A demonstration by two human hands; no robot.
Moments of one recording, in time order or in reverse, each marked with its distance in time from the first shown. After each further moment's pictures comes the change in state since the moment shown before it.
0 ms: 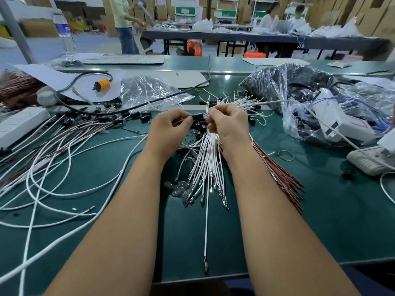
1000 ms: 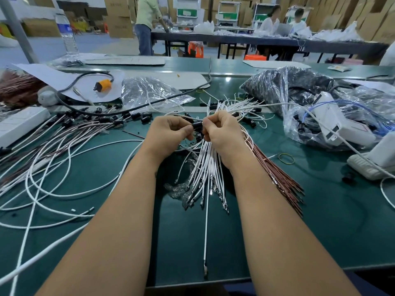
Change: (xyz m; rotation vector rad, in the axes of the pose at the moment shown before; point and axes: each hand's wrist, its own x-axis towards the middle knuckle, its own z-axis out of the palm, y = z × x) left_hand -0.002 0.002 -0.007 -0.062 -0.116 -0.095; right_hand 0.000 0.013 0.003 -0.254 -0.126 -0.070
